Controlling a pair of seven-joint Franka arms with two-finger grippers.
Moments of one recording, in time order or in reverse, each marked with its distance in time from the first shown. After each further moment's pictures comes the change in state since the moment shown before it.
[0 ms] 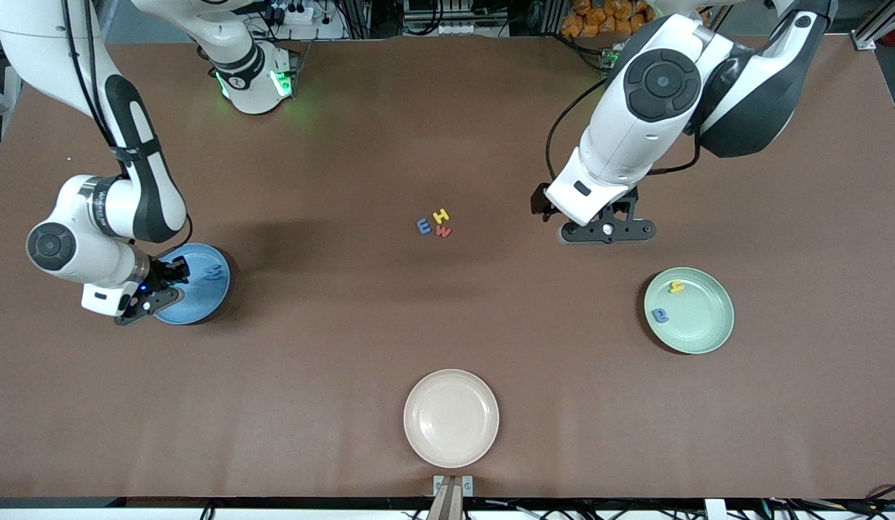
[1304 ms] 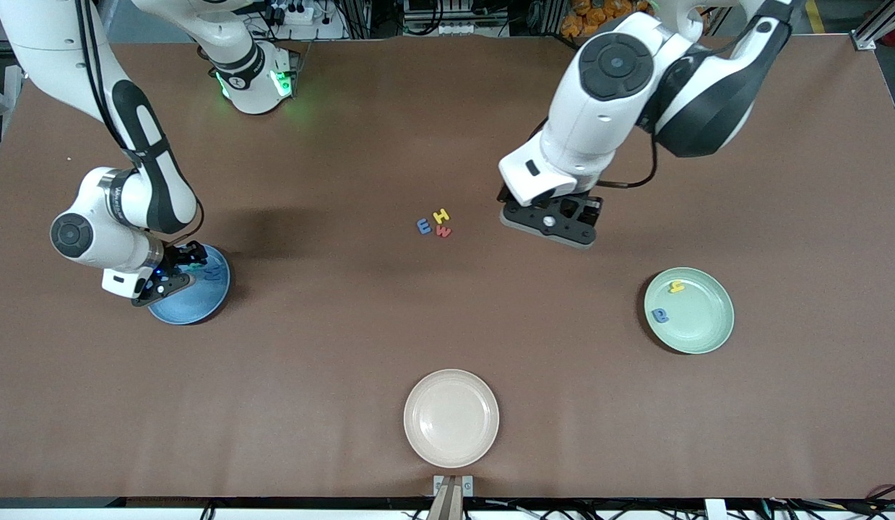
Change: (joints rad) left arm -0.112 0.068 -0.005 0.056 0.047 0.084 0.247; right arm -0.010 -0.003 0.000 -0.078 0.054 0.014 -0.014
